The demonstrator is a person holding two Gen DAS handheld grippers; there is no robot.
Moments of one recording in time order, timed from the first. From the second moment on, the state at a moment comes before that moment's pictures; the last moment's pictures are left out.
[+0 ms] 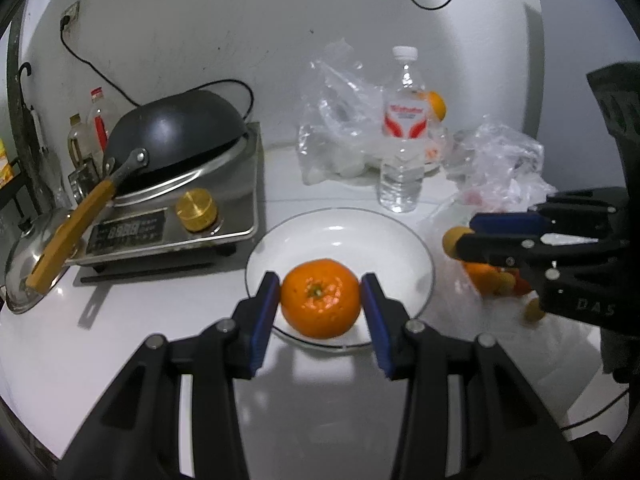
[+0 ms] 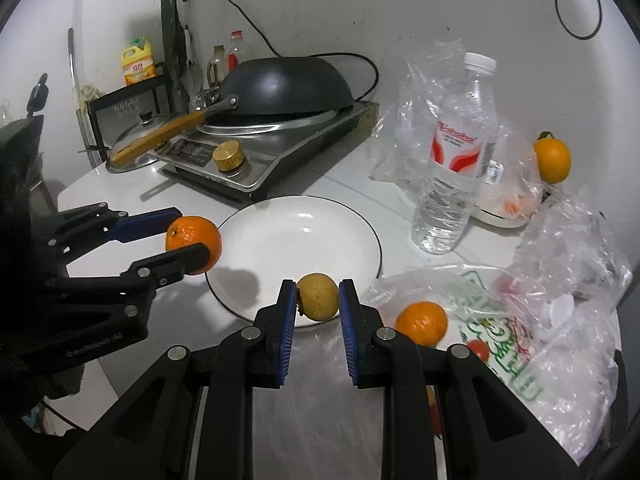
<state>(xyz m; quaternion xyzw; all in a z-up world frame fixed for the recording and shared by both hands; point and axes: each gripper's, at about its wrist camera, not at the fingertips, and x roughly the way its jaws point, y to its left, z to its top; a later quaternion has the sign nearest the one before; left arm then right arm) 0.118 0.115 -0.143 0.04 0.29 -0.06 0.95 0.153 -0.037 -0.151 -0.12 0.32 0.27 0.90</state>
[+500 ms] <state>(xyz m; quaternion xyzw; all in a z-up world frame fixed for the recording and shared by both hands) 0.167 0.131 -0.170 0.04 0.32 -0.05 0.94 0.195 -0.011 -0.168 -0.13 0.34 0.27 0.89</state>
